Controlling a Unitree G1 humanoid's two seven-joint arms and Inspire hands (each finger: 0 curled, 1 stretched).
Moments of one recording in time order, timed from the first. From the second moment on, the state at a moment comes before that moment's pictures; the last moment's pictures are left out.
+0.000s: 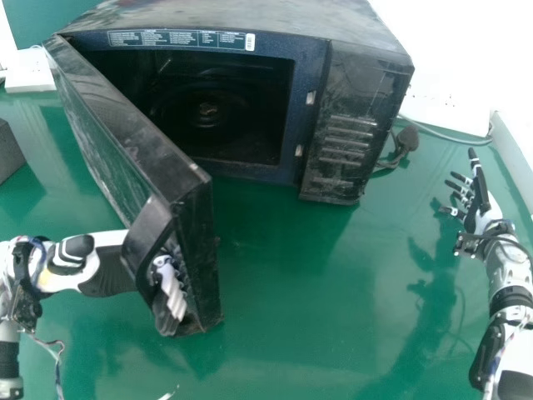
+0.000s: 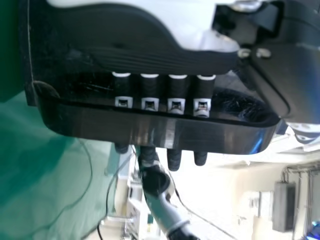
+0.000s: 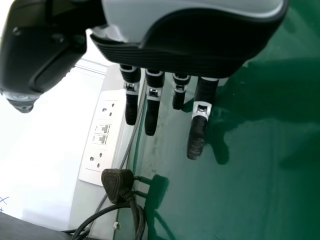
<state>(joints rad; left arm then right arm) -0.57 0.64 0.19 0.10 -0.67 0.29 -1.51 -1.00 -0.79 -0.36 1.31 0.10 0.00 0.30</state>
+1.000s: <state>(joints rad) -0.43 0.58 0.33 -0.06 -0.63 0.08 -1.46 -1.01 -0.79 -0.36 1.31 0.10 -0.01 0.31</state>
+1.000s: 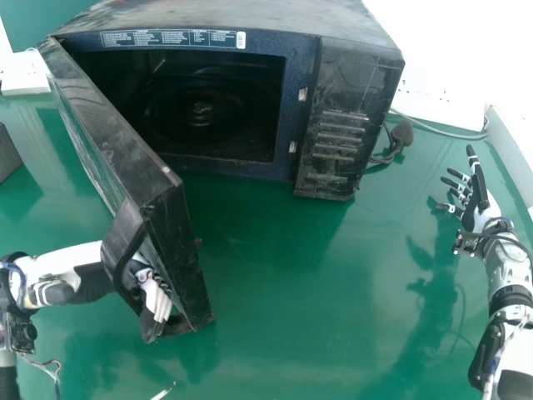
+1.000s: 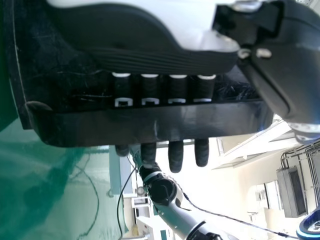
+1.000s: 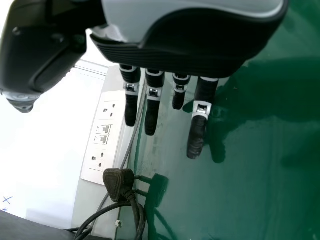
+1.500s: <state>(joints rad) -0.43 0.48 0.38 0.04 -0.67 0.06 -1.55 -1.01 -0.79 -0.37 1.31 0.10 -0.02 0.30</state>
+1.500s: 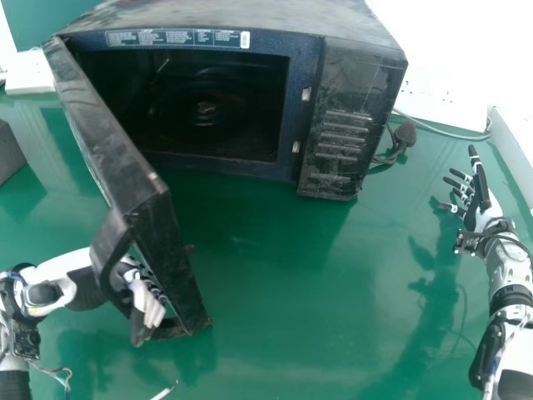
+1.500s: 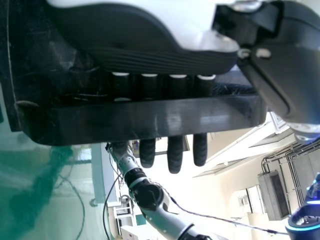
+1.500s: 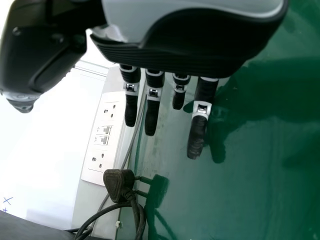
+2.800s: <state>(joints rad) -0.43 0.59 0.42 0.07 -0.71 0.16 -1.59 -1.01 -0.79 -0.36 1.31 0.09 -0.02 0.30</state>
